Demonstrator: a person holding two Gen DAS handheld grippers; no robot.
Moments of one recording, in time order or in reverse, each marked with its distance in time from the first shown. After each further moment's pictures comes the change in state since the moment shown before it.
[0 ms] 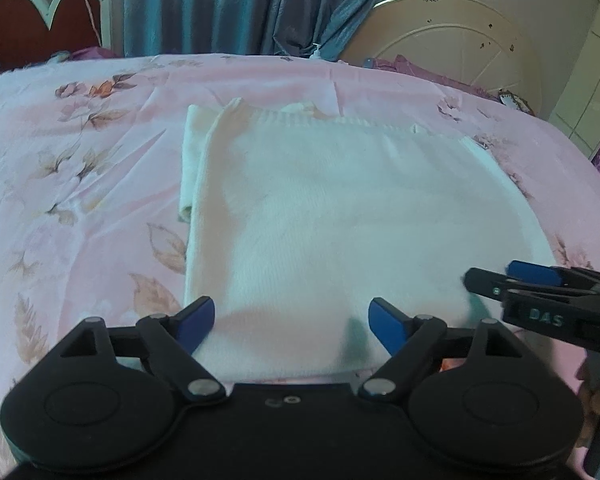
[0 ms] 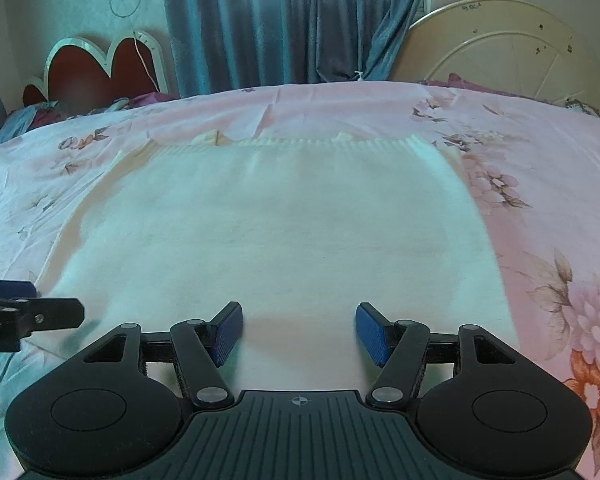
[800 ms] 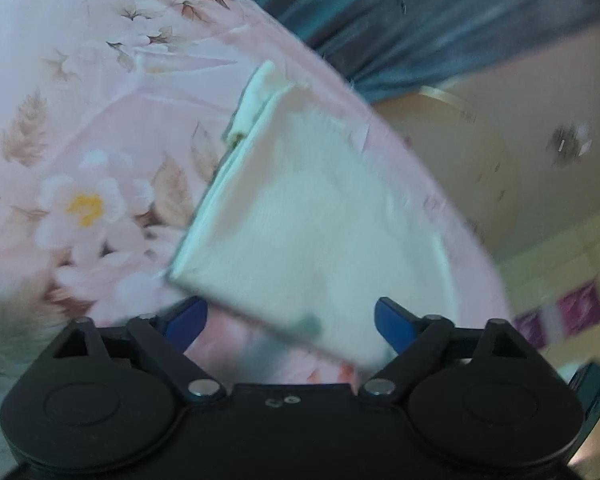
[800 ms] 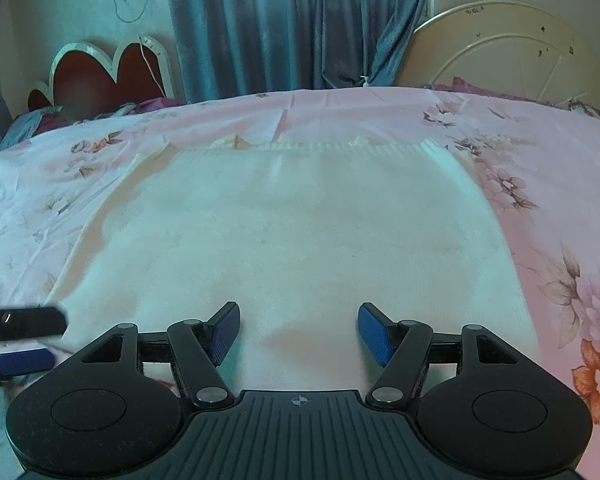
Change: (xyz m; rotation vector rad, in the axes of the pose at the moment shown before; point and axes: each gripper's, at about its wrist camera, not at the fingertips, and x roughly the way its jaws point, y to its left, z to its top) left arm 0.006 0.062 -0.043 -0.597 -0.077 -0.315; right arm -0.009 0.016 -0.002 0.024 -0.013 0.018
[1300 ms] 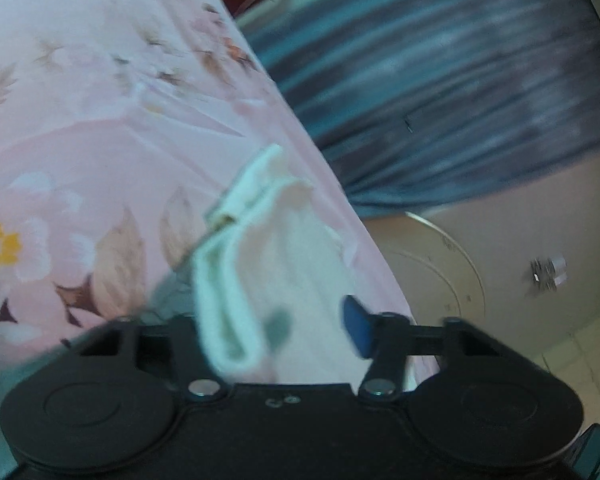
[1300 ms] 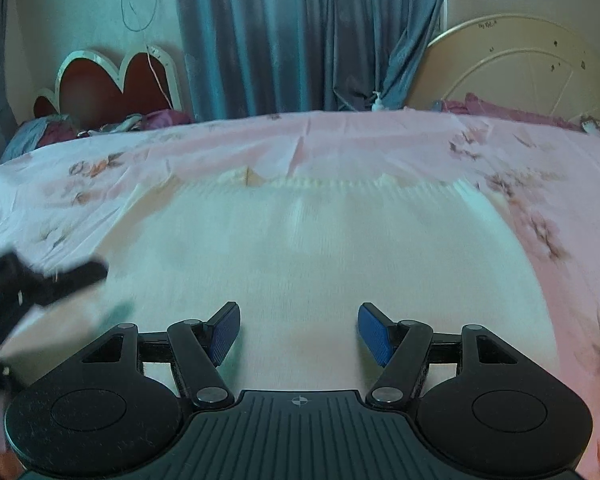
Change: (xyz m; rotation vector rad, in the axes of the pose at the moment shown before) left arm 0.052 0.014 0.013 -0.212 -0.338 -0.082; right arm 0.042 0.014 0.045 -0.050 -0.056 0.000
